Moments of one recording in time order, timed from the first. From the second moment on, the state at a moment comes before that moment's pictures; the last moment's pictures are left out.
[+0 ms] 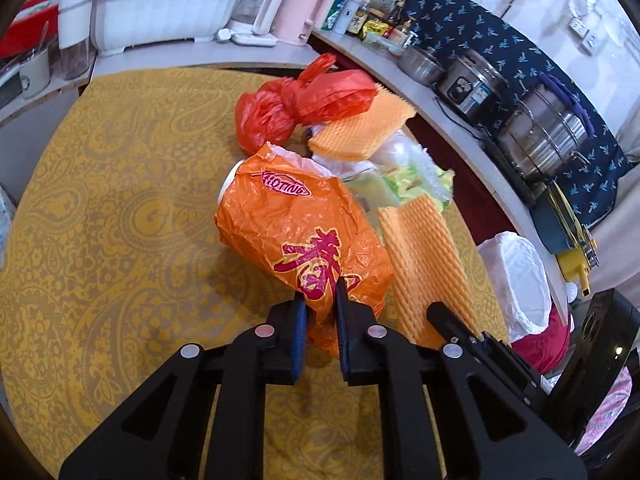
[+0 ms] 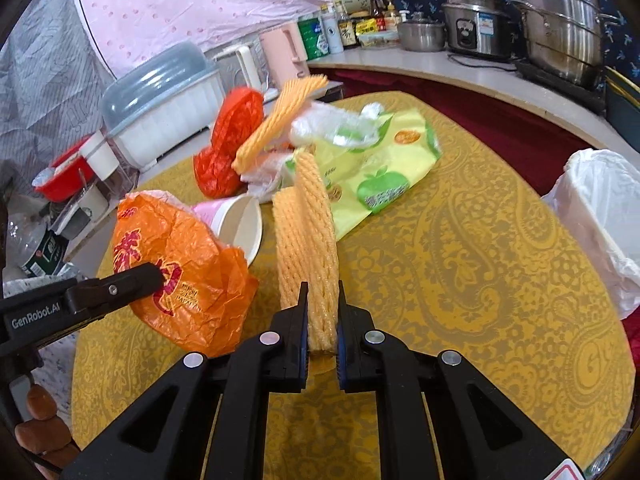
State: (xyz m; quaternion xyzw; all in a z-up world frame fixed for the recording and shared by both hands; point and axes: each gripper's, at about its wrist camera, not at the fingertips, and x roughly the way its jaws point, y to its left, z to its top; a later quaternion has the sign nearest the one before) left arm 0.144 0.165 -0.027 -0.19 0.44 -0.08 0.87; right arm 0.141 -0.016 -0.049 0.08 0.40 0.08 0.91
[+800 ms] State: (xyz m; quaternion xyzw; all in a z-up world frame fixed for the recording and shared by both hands) left arm 0.136 0.030 0.090 -0.09 0.34 -0.21 0.91; right arm 0.098 -0.149 0.063 0.13 0.26 -0.04 0.96
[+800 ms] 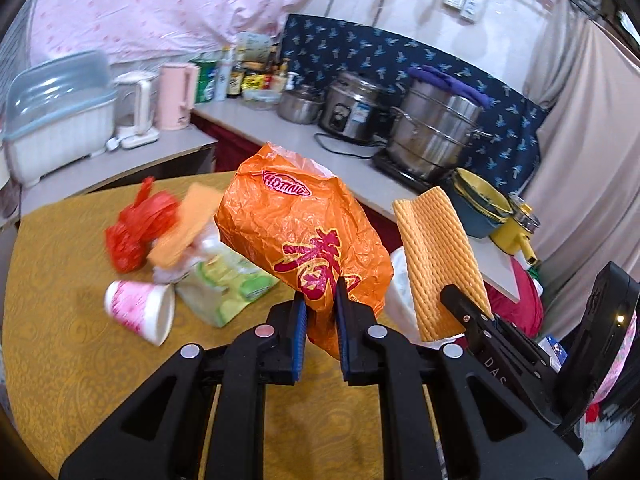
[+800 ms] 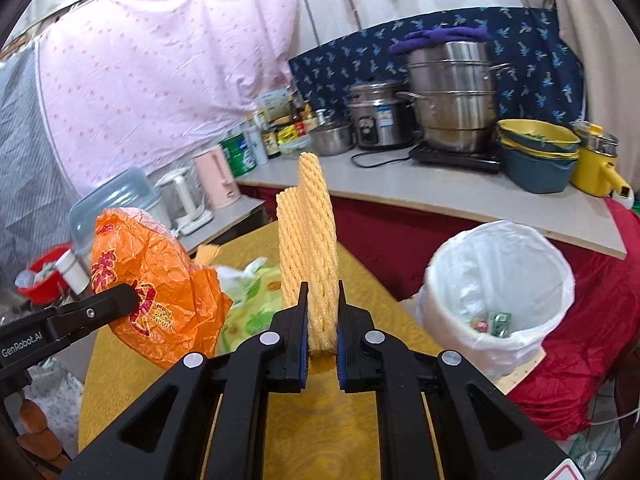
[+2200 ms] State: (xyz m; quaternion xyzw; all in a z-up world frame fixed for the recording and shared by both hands) left arm 0.247 -0.269 -0.028 0.03 0.46 -0.33 0.82; right arm 0.140 -0.386 -0.053 0.21 0.33 -0.23 0.89
